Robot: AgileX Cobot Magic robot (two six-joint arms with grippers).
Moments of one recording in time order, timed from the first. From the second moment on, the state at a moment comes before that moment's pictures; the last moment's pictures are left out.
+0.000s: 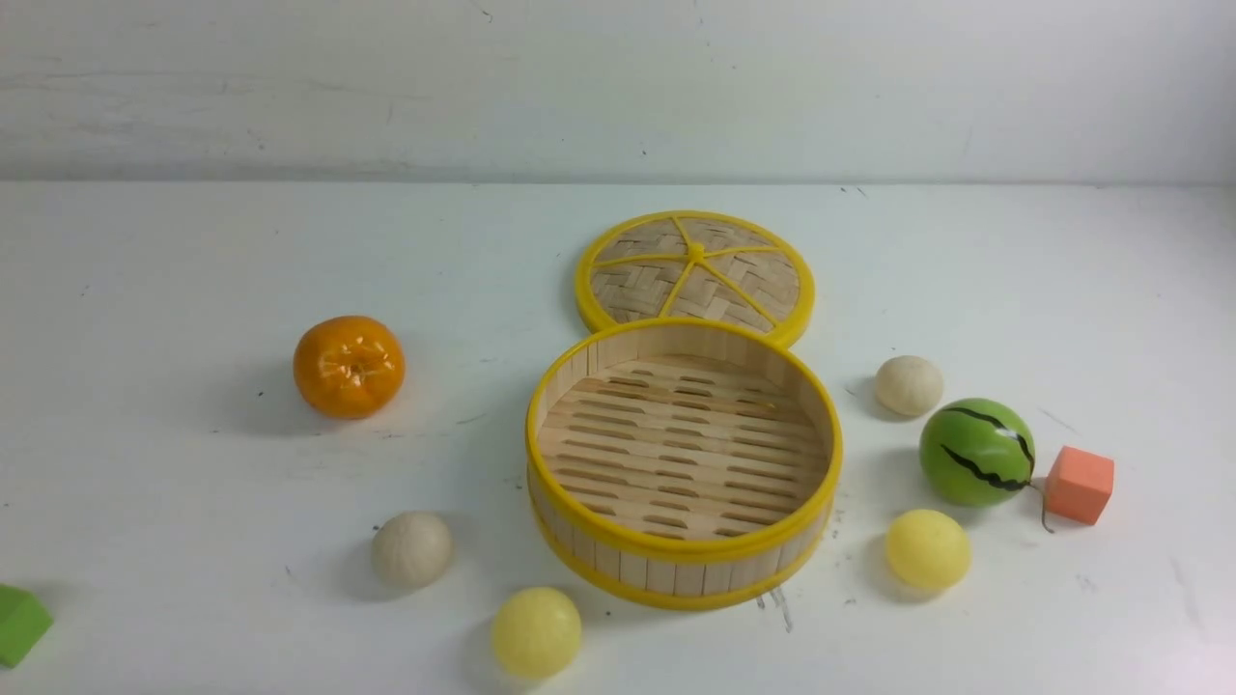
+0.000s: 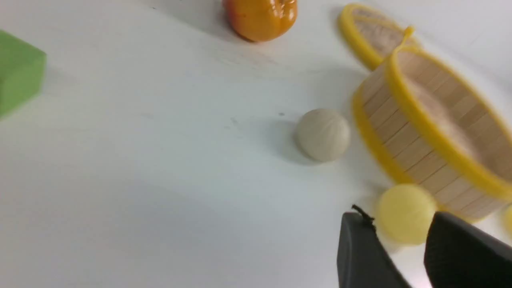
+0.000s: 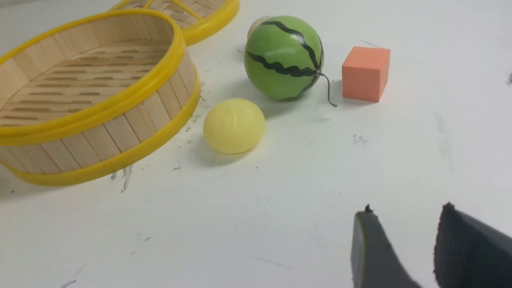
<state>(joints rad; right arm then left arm) 0.03 -0.01 0.02 0.20 0.41 -0.01 -0.14 -0.01 0.03 -0.38 0.31 -0.28</state>
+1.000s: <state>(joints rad) 0.03 -0.01 0.02 0.20 0.41 -0.01 -0.14 0.85 -0.67 -0.50 0.99 0.08</state>
